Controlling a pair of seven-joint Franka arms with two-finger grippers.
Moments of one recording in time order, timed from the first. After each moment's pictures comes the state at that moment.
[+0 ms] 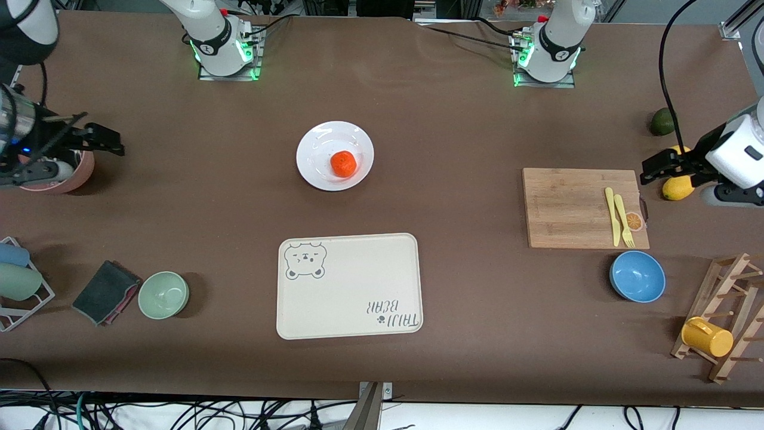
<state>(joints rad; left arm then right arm) -0.08 0.11 0.12 -1.61 -0.02 1.64 0.05 0.04 0.12 -0.03 -1.61 0.03 1.54 -0.16</state>
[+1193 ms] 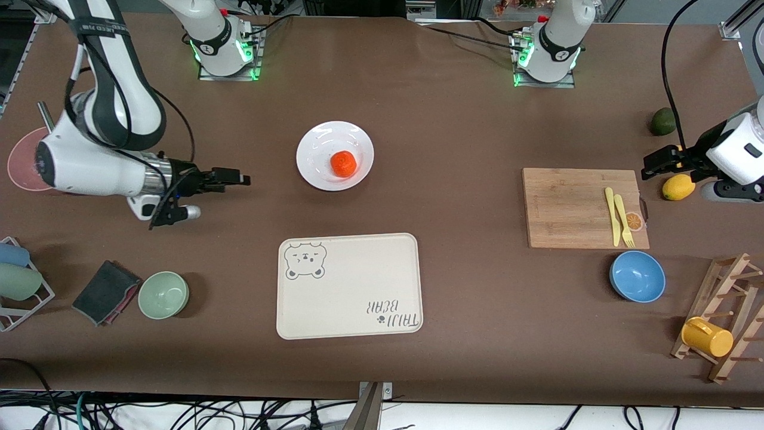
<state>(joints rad) -0.08 0.10 0.12 -1.62 -0.02 1.64 0.07 0.07 0.24 0.04 -2.01 0.68 1.96 -0.30</state>
